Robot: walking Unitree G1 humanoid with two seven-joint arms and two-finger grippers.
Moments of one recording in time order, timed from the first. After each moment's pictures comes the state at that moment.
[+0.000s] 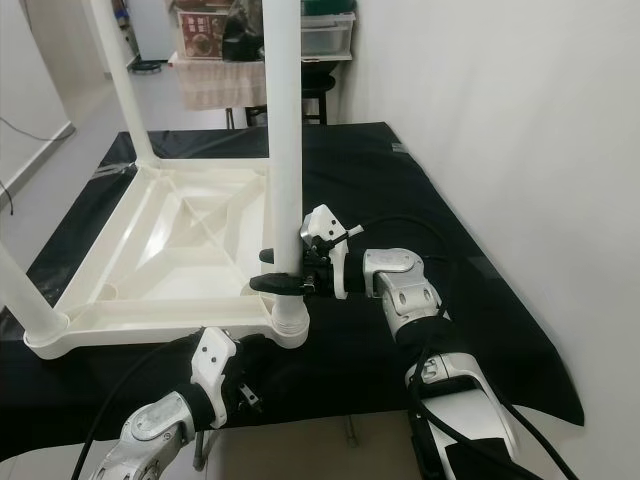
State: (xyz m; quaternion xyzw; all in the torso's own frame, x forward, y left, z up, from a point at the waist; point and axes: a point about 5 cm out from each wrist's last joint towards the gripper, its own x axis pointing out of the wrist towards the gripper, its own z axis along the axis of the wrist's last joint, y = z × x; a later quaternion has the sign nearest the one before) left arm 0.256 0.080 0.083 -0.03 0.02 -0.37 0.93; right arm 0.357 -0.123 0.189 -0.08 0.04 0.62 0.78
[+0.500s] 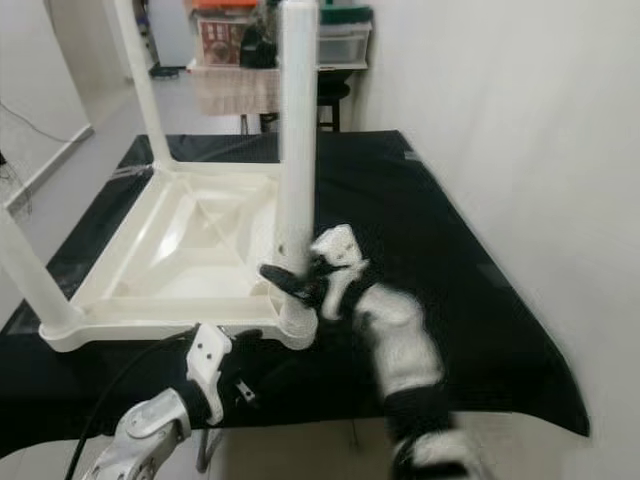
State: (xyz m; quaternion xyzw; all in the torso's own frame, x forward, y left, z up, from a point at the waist) left arm 0.256 0.083 0.084 -0.02 0.02 -0.37 0.93; right arm 0.329 -0.102 0.147 -0.01 -0.01 0.31 0.95
